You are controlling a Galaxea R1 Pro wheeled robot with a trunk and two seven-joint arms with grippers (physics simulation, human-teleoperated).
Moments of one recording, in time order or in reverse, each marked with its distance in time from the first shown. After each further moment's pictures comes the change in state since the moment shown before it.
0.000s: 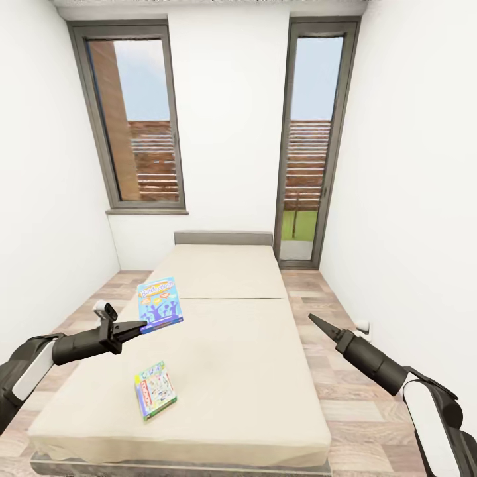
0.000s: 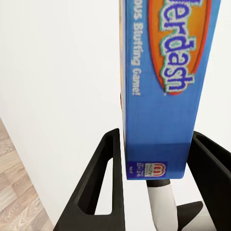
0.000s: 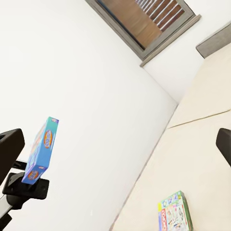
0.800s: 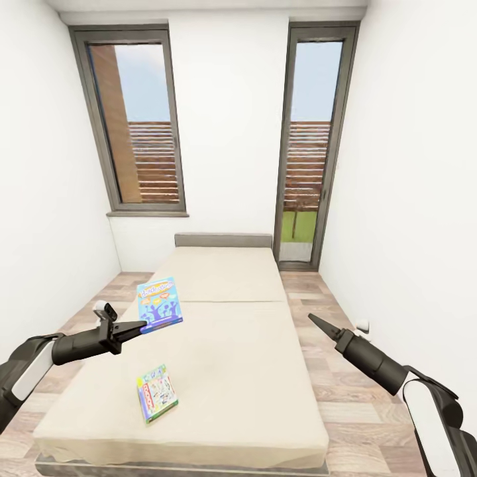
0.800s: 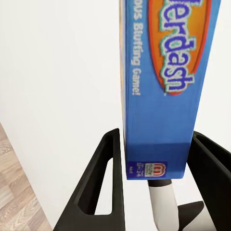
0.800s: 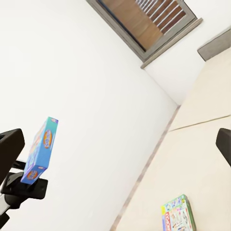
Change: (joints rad) left arm 0.000 0.002 0.000 0.000 -0.003 0.000 0.001; right arm 0.000 0.000 0.003 -0.010 0.006 -0.002 -0.005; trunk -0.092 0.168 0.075
